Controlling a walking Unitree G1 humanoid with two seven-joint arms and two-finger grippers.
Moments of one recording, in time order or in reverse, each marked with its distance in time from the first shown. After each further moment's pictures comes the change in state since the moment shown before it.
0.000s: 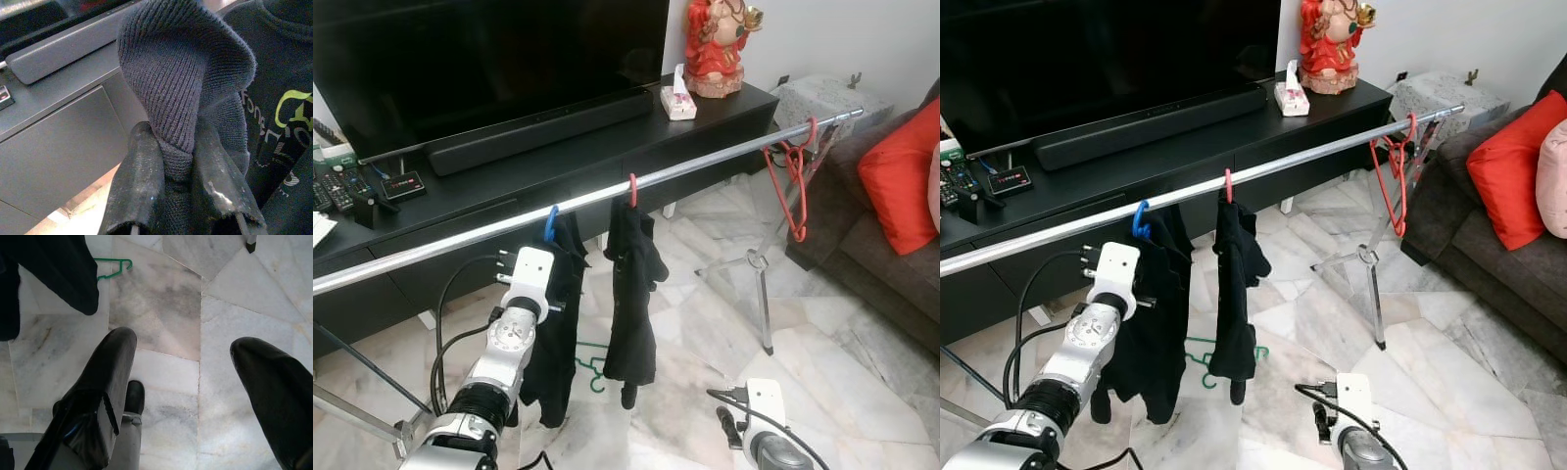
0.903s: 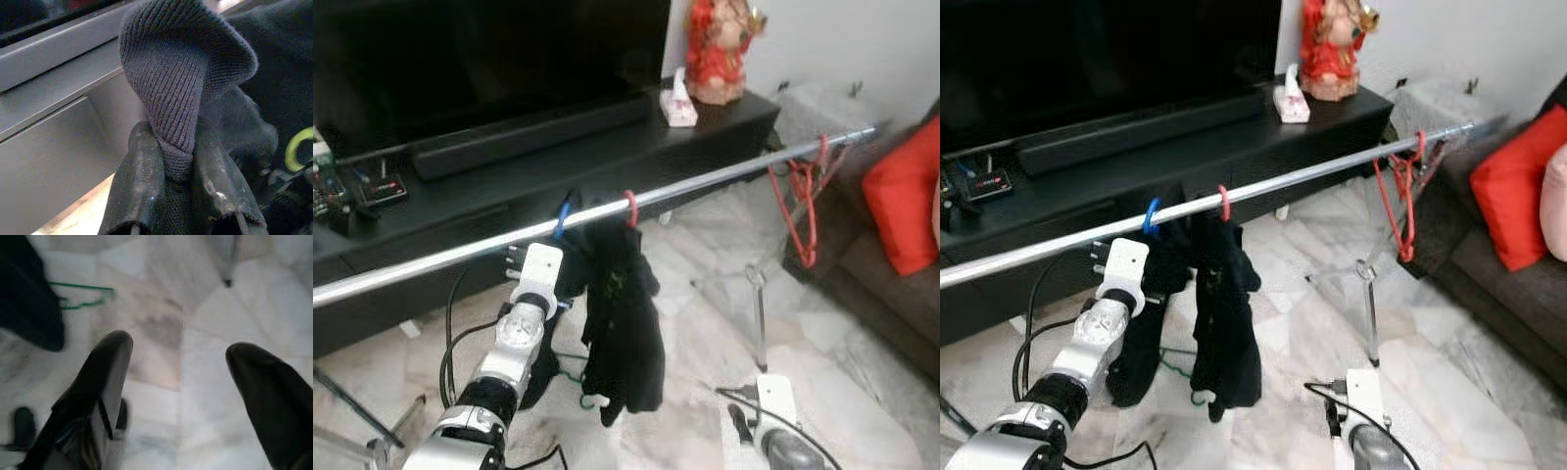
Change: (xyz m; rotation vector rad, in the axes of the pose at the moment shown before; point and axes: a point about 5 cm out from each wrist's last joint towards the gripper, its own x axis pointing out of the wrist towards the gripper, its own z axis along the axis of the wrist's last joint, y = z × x) left arm 0.003 -0.004 0.002 0.016 -0.007 -0.026; right arm 0.001 -0.001 0.009 -0.010 -0.027 -0.002
